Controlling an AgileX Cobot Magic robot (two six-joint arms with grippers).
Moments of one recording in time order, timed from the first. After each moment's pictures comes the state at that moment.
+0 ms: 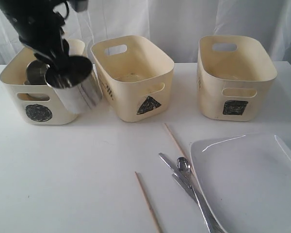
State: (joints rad) left arm -0.42 1.71 -1.77 -0.04 1.26 0.56; right arm -0.09 0.01 0.00 -0.05 0.34 0.24
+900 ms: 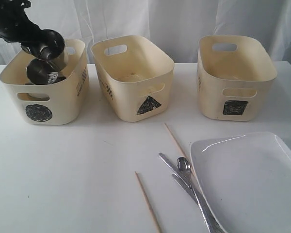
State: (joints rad) left arm -0.16 1.93 -1.77 0.11 0.68 0.15; right arm -0.09 0.01 0.00 -0.05 0.34 0.24
